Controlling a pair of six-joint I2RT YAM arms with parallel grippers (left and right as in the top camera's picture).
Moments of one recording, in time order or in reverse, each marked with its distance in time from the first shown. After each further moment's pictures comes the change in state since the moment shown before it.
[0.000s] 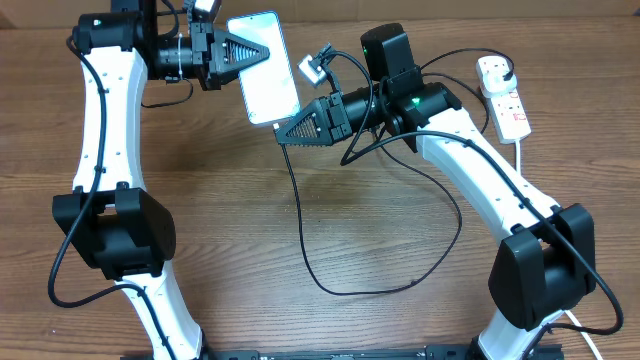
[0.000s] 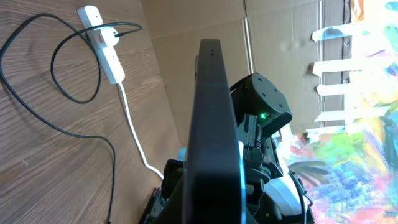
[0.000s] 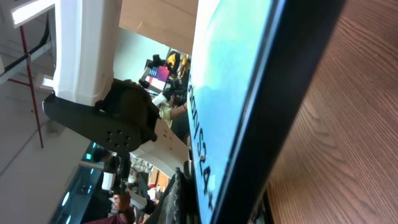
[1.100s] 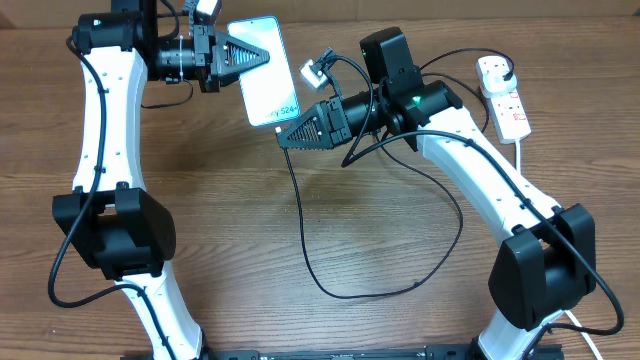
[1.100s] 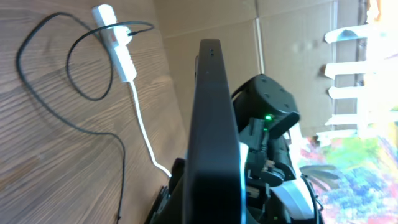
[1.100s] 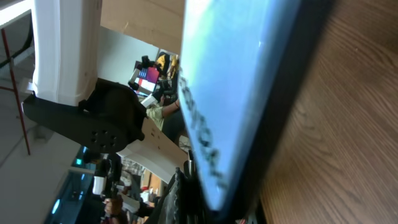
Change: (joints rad) left arm 0.003 0.000 0.000 -0.006 -0.044 0.000; right arm 0.000 0.000 0.014 -0.124 0.045 -0.086
